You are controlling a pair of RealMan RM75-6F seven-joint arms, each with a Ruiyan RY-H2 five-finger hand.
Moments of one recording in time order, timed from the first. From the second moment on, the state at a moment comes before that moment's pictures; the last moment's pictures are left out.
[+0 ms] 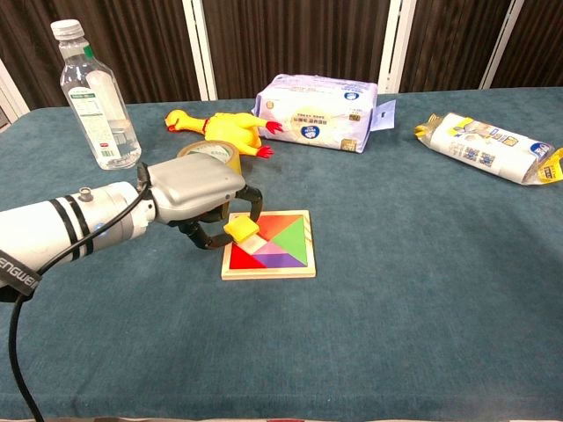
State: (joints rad) left arm -0.88 -1.72 -0.09 -1.17 1.46 0.84 0.32; right arm 0.11 -1.08 -0.04 -1.65 -1.61 1.39 -0.07
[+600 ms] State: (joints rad) left arm -0.90 -1.77 -0.08 -1.10 1.45 0.84 0.34; right arm 0.10 -1.07 -0.04 -1.64 -1.63 1.42 -0.03
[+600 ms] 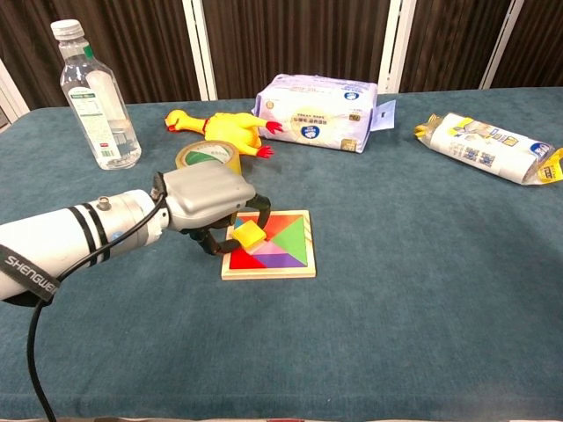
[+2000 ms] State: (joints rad) left arm -0.90 -1.76 -0.07 -1.15 1.42 0.83 0.40; right arm 0.10 -1.07 -0.04 -1.65 -1.63 1.42 -0.04
